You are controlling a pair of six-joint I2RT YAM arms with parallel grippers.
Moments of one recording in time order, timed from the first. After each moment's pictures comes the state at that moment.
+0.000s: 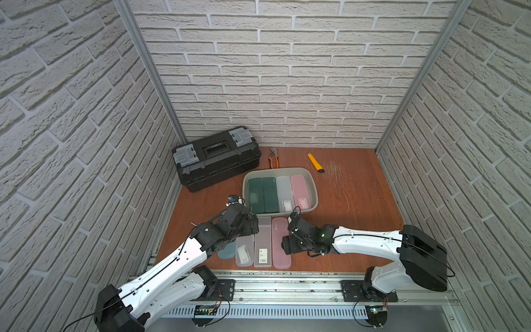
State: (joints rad) left arm -0.74 0.86 0.68 -0.71 -0.23 -0.74; right arm 1.02 1.48 0.75 -0.38 0.06 0.79
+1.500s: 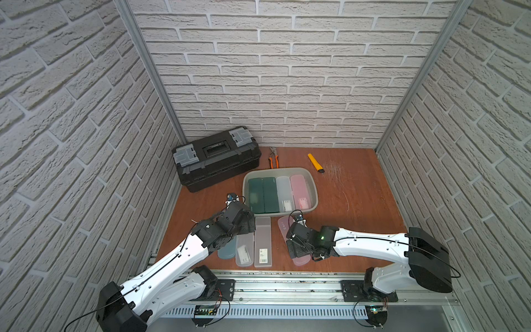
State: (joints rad) left arm -0.72 0.91 0.73 -0.77 -0.30 -0.69; right arm 1.07 1.43 0.81 -0.64 0.23 0.80
